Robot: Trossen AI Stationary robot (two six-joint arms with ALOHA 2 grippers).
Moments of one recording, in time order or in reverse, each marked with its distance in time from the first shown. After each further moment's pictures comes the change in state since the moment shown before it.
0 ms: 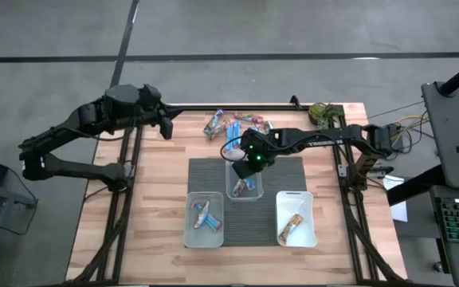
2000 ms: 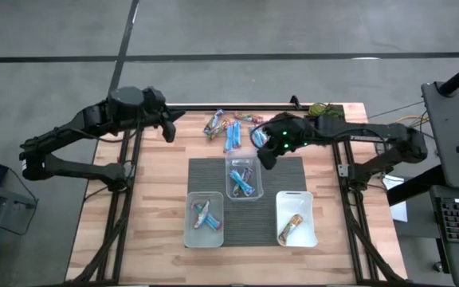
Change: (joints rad) left arm 0.000 -0.001 -0.048 0.045 0.001 0.087; right arm -0.011 -0.345 0.003 -0.187 0.285 -0.340
